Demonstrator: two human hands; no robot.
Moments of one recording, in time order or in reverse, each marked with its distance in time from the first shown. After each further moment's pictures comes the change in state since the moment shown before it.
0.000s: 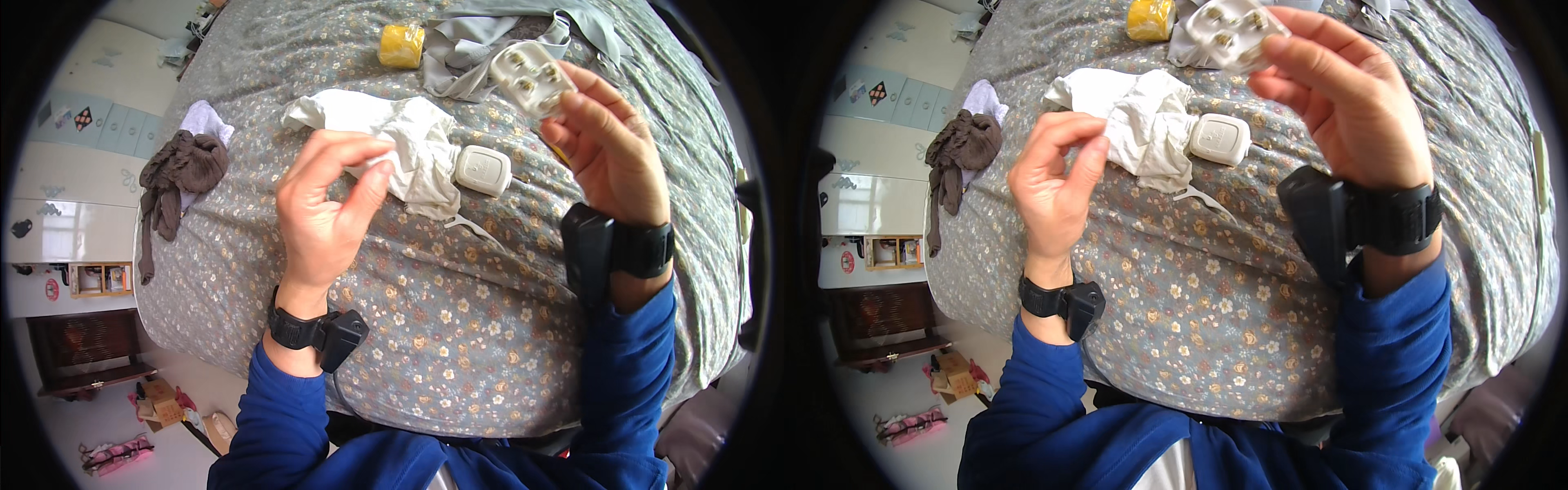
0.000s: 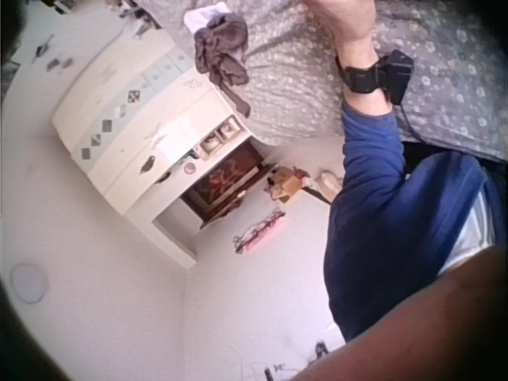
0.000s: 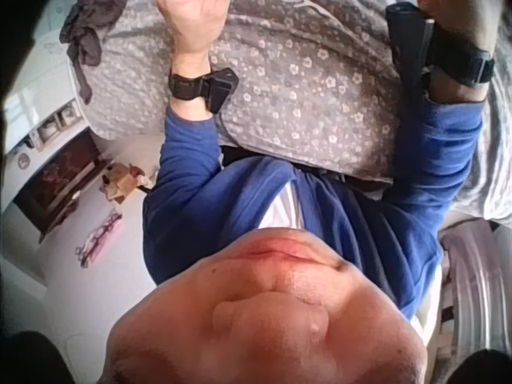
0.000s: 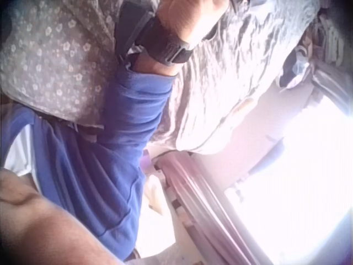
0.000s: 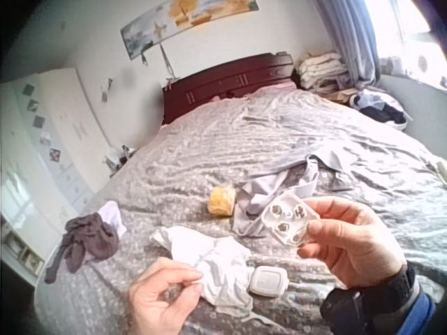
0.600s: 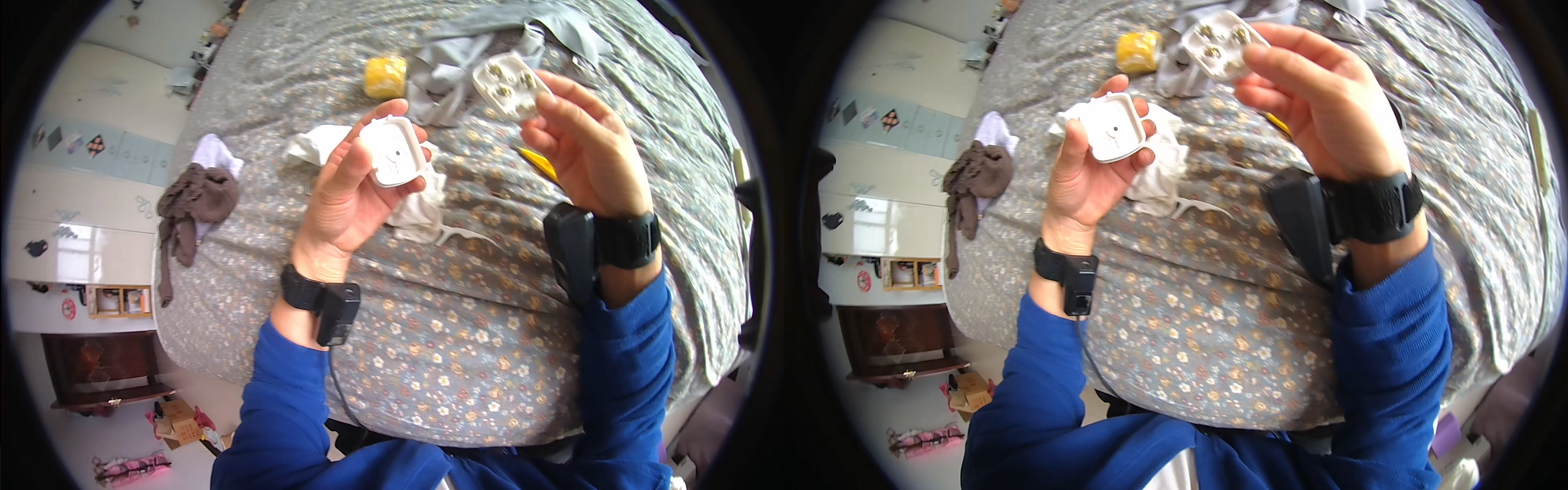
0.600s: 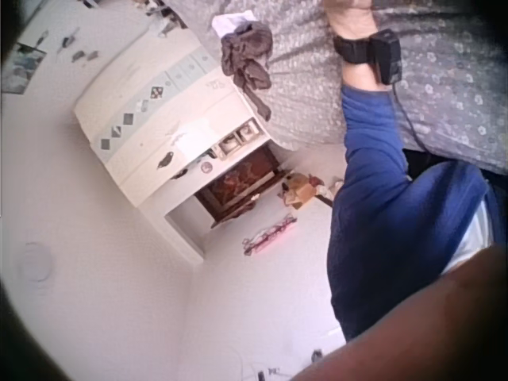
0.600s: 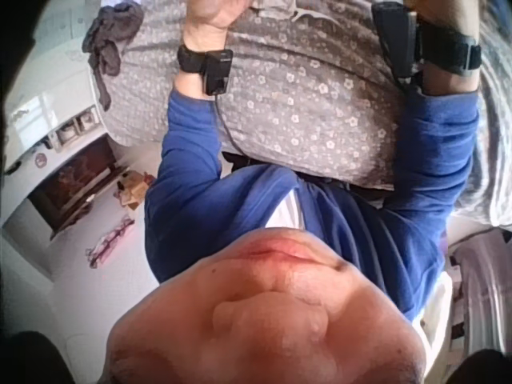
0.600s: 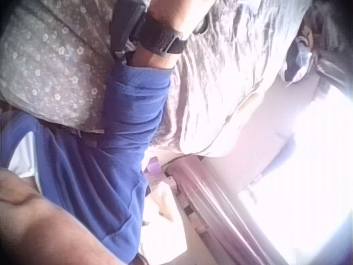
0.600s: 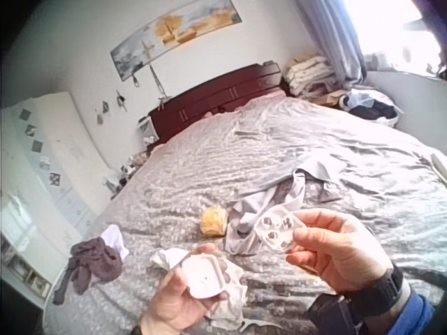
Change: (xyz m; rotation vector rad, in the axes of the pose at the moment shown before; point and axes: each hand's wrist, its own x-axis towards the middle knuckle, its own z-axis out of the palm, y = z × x) left_hand 0.041 -0.021 0.030 -1.177 -0.329 -0.539; right_hand 0.003 -0.001 -0.014 0.074 0.072 -0.019
